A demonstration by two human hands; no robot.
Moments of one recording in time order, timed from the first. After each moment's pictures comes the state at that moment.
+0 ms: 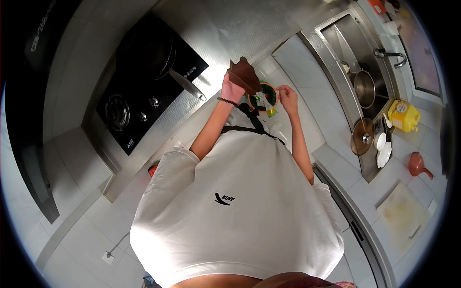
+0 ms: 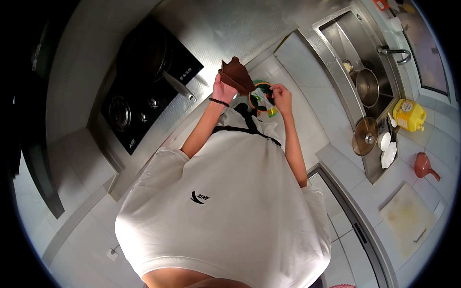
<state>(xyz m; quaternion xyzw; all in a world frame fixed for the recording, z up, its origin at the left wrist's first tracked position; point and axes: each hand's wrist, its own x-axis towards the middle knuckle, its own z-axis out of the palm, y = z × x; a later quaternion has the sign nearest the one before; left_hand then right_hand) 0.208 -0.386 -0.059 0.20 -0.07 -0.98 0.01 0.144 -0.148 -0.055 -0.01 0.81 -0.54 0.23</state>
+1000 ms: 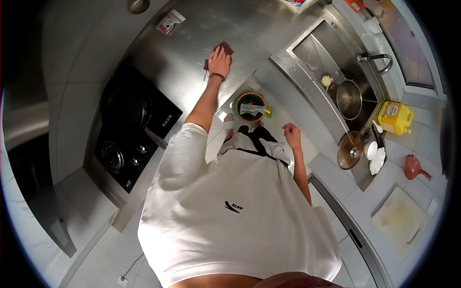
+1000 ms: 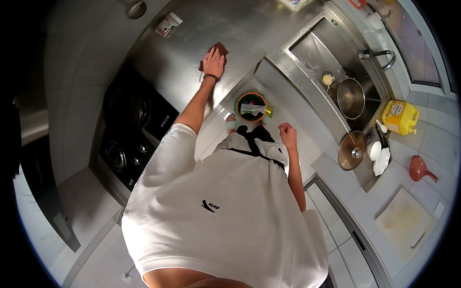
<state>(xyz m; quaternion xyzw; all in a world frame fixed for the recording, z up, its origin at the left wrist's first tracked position) -0.075 -0.422 -0.156 0.08 -0.97 -0.18 0.15 0.097 -0.010 -0.087 0.04 0.87 -0.45 0.20</state>
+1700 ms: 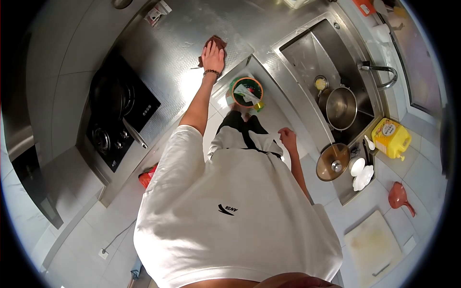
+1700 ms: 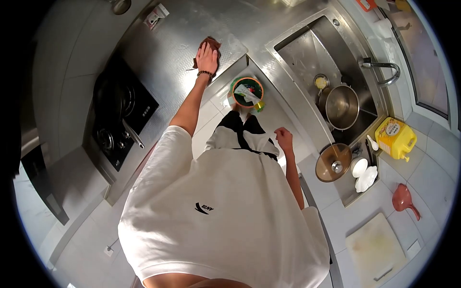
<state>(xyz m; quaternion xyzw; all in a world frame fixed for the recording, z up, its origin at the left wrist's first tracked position) -0.099 -0.349 -0.155 0.17 -0.96 -0.19 0.12 0.047 0.110 -0.127 0.05 0.84 -0.45 0.30</state>
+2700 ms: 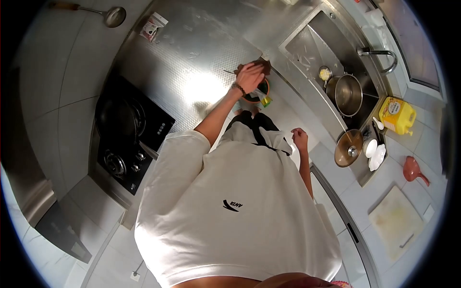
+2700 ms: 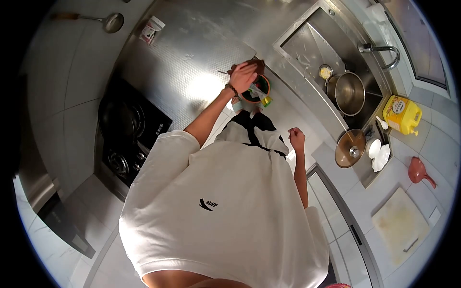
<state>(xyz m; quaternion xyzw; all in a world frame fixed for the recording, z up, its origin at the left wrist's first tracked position) -0.086 -0.287 -0.130 -0.17 -0.91 -0.36 0.11 0.086 0.066 -0.115 0.18 0.85 -0.43 0.25</state>
